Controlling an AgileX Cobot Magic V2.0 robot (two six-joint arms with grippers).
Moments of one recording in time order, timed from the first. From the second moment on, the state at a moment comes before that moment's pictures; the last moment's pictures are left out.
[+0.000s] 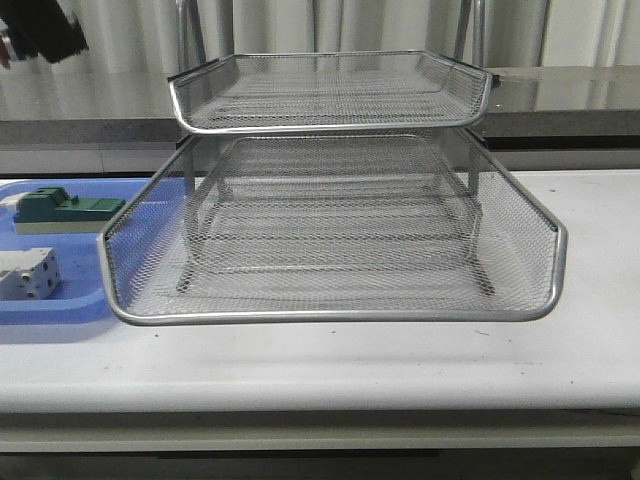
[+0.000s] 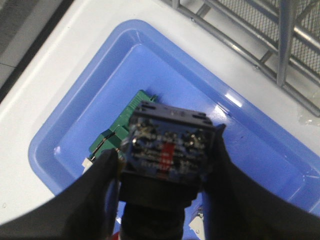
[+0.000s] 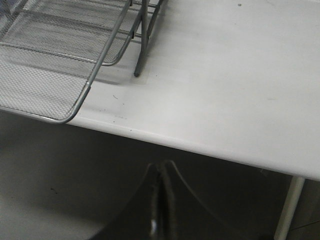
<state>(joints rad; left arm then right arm) -0.04 1.99 -2.08 -0.19 1.25 0.82 0.13 0.31 -0.63 0.07 0.97 -0.10</state>
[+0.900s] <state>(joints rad) -0.55 1.66 -1.68 -0.22 1.26 0.77 0.13 0.31 -0.63 0.07 0.98 -0.10</state>
